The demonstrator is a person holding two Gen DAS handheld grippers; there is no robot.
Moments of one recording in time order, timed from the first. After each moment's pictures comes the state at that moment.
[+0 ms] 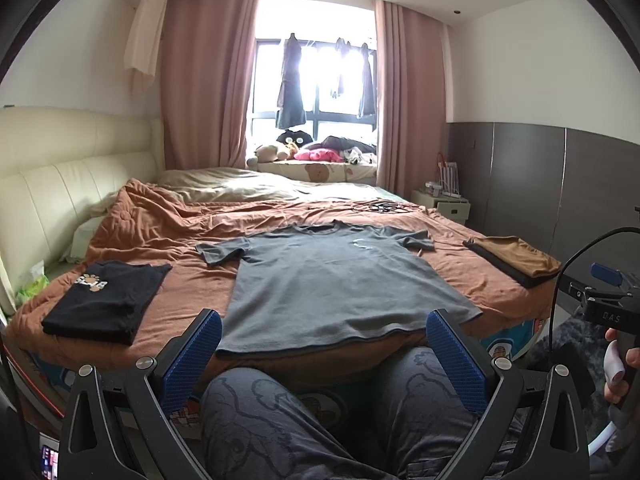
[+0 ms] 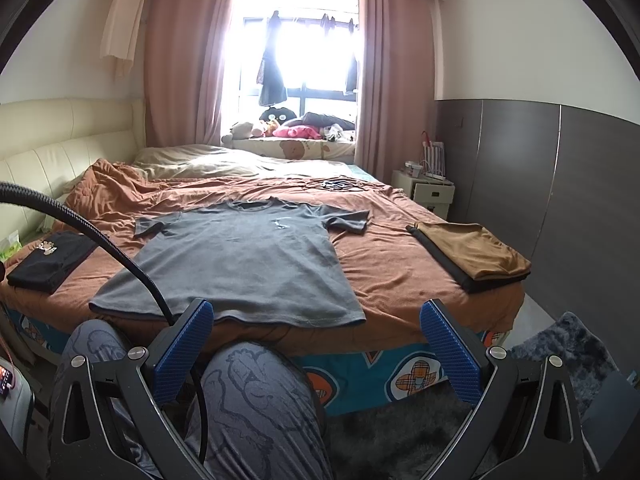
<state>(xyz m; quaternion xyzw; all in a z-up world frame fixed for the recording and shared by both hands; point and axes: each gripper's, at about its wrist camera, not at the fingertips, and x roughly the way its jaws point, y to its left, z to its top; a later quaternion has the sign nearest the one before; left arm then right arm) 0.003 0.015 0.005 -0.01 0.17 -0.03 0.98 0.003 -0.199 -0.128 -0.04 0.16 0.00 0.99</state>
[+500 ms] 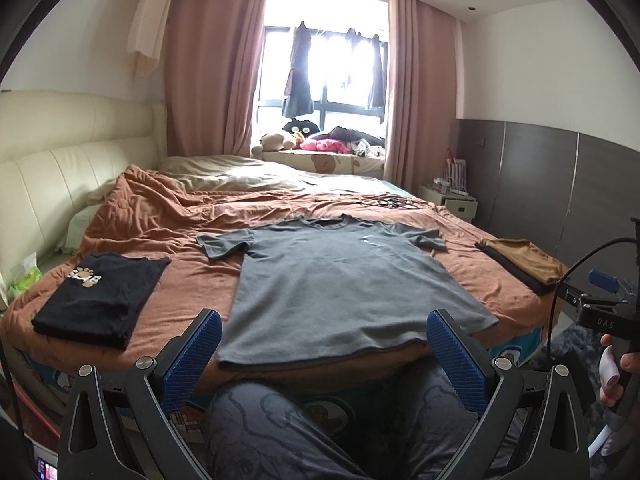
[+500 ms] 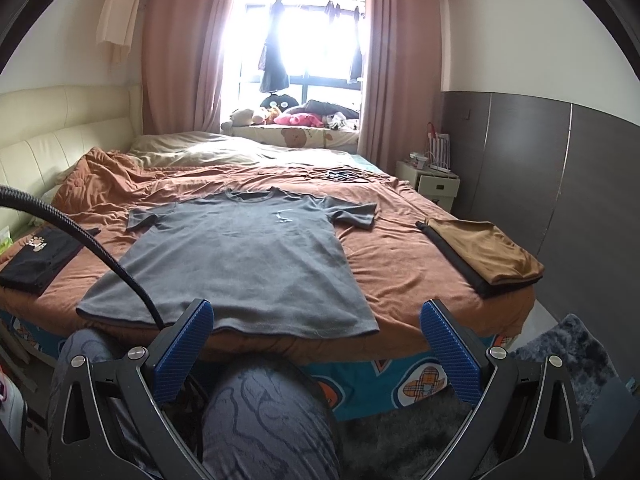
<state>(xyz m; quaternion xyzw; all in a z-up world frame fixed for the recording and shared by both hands) 0.054 0.043 0.002 -0.03 0.19 -0.02 0.98 0.066 -0.176 -0.124 -0.05 0.19 -0.01 0.98</state>
